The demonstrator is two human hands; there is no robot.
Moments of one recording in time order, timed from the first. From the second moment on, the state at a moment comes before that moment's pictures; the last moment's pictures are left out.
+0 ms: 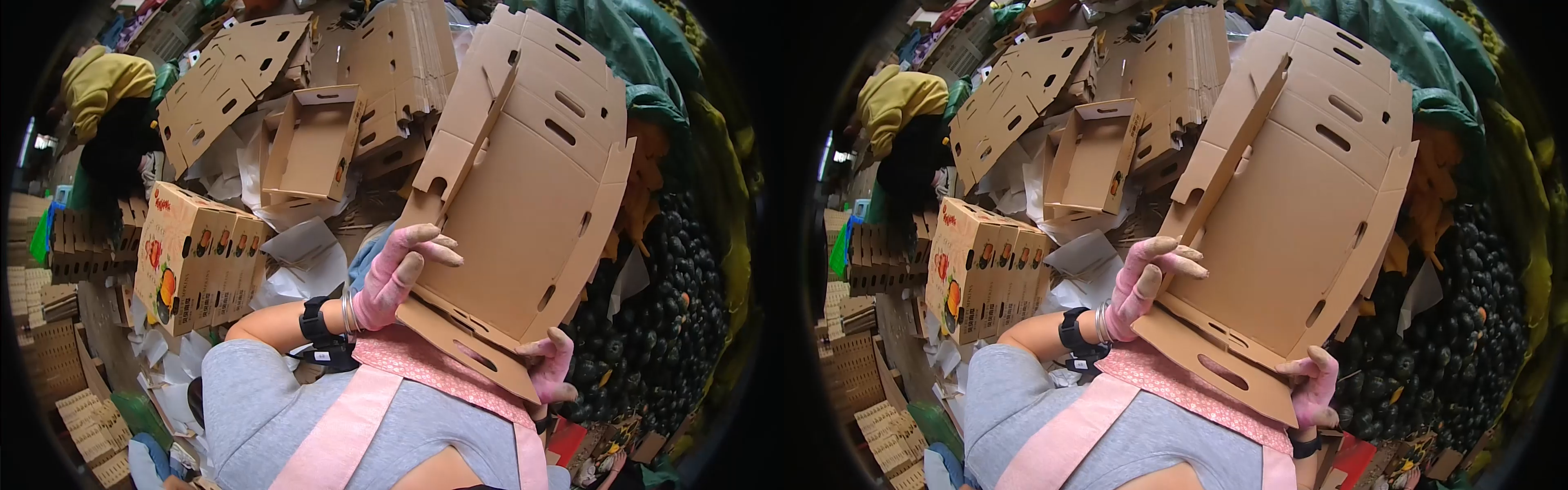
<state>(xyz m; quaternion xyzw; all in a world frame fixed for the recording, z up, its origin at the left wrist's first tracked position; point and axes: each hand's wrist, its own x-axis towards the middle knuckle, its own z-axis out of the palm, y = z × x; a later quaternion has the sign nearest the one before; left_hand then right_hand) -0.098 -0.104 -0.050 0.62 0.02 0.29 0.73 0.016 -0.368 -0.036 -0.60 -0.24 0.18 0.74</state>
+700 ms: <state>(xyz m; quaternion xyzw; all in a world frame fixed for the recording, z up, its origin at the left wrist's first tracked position) -0.061 -0.091 -0.020 0.97 -0.13 0.20 -0.04 0.026 -0.329 -0.001 -0.89 -0.41 -0.19 -0.03</state>
